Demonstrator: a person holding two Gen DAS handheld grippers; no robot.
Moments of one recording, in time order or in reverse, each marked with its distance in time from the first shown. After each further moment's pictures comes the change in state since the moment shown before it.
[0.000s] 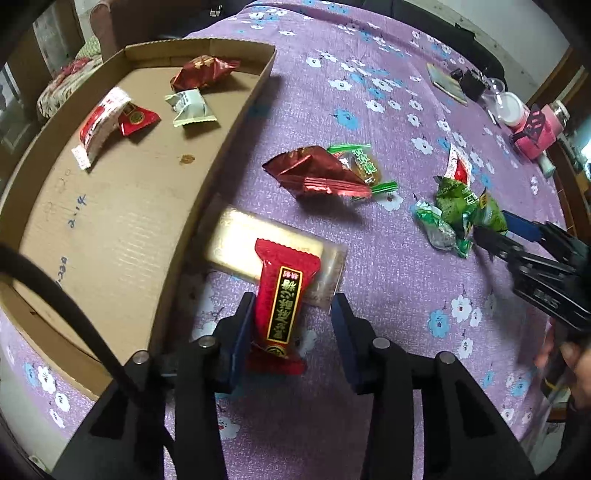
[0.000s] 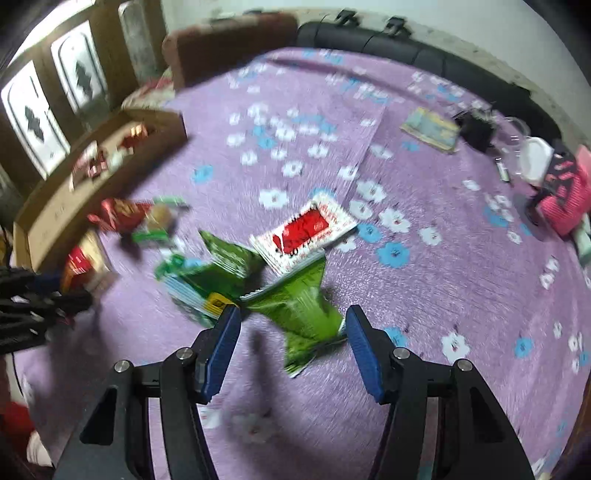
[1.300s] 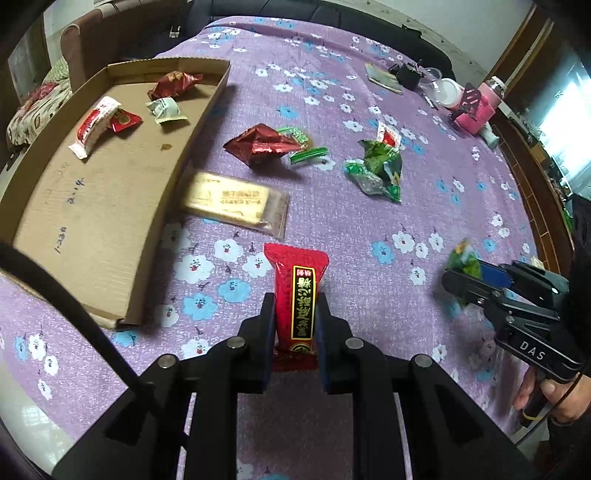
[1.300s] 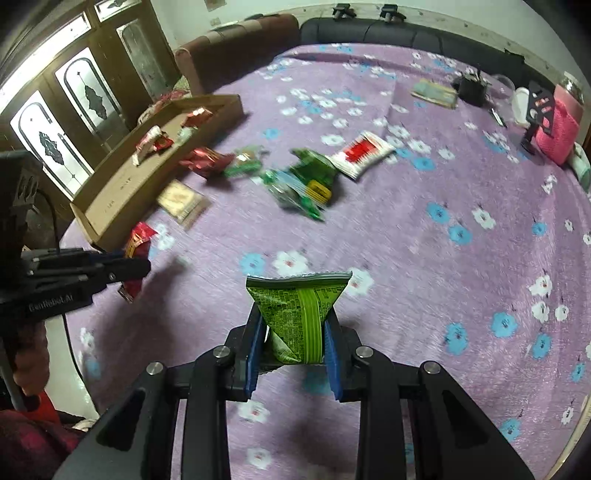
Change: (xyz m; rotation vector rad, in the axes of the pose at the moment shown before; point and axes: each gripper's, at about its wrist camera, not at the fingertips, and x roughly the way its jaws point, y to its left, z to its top) left arm -0.039 -0.008 -0.050 0.128 -0.064 -0.130; right arm -0.067 0.061 -0.073 0.122 -0.033 0.144
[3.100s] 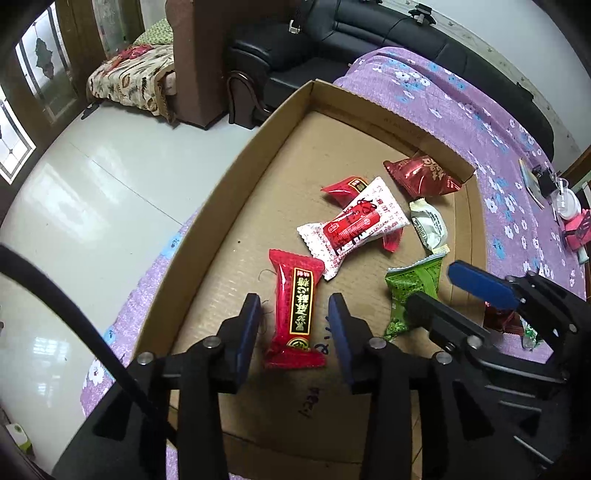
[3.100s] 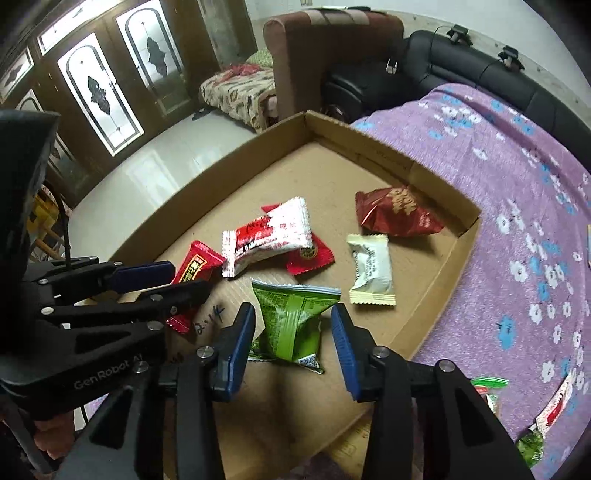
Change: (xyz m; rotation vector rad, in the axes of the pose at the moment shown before) left arm -0.006 0.198 0.095 -0.277 -0.020 0.246; right arm 0.130 0.183 0.169 -0.238 0.029 0.115
